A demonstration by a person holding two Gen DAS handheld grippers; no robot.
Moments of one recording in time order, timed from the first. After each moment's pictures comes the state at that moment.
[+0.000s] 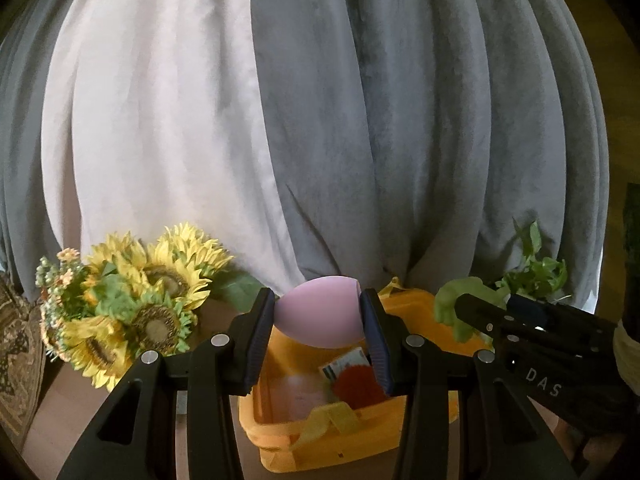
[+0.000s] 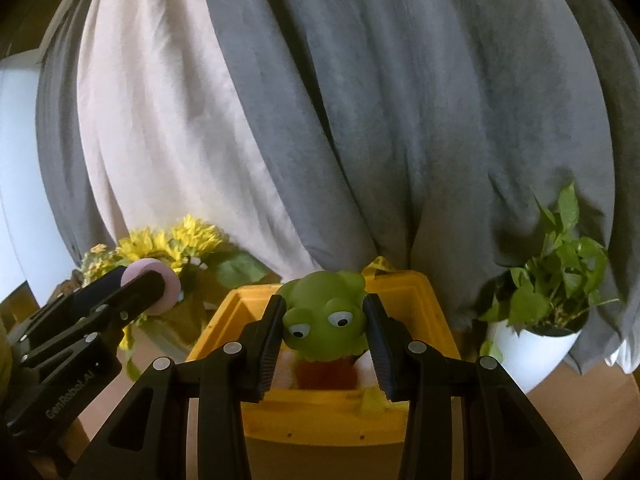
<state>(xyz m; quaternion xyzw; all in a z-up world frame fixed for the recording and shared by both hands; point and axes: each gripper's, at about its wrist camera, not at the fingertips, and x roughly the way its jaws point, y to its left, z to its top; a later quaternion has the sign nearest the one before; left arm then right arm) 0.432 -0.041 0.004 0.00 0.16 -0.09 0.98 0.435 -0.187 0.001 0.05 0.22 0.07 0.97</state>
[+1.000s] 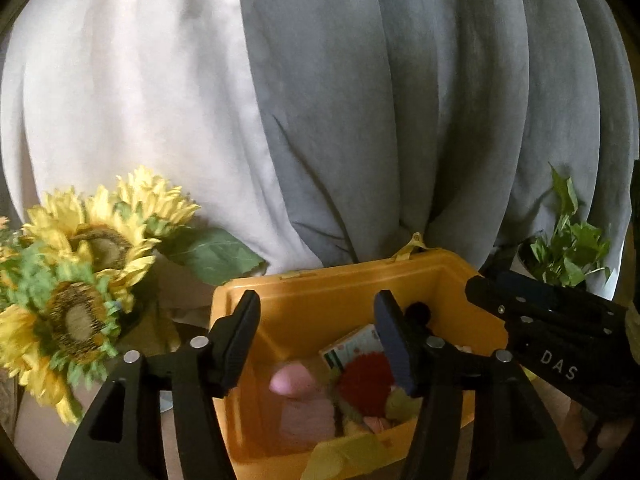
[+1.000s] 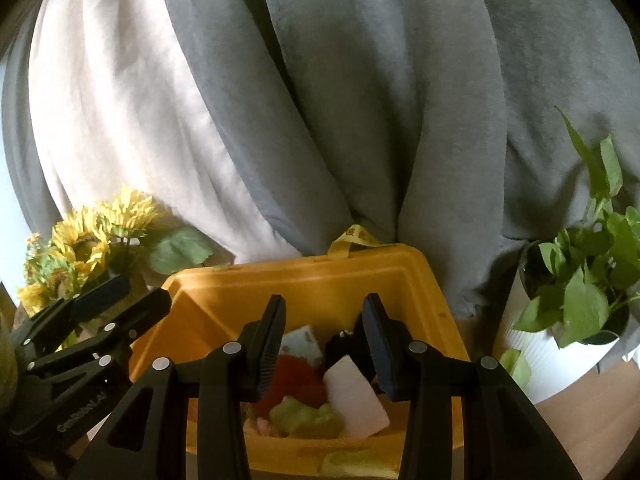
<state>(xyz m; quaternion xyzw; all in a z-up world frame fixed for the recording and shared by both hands) 0.506 -0.051 -0.044 0.01 0.23 -0.10 0.97 0.513 -0.209 -0.049 0.06 0.28 0.05 0.96</state>
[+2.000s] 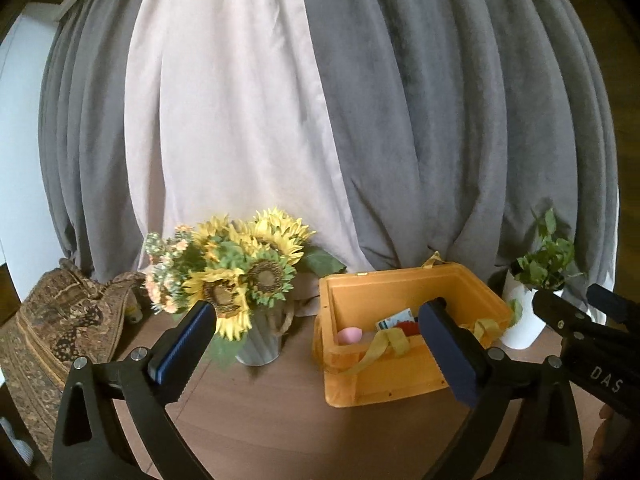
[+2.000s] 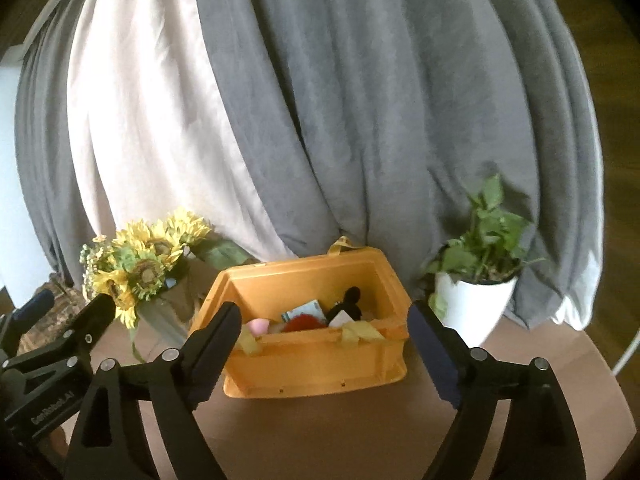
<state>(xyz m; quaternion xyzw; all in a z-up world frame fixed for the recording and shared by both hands) 0.313 0.004 0.014 0.01 0.16 0.00 0.99 0.330 -0.185 0.016 0.05 0.22 -0.01 0.97</state>
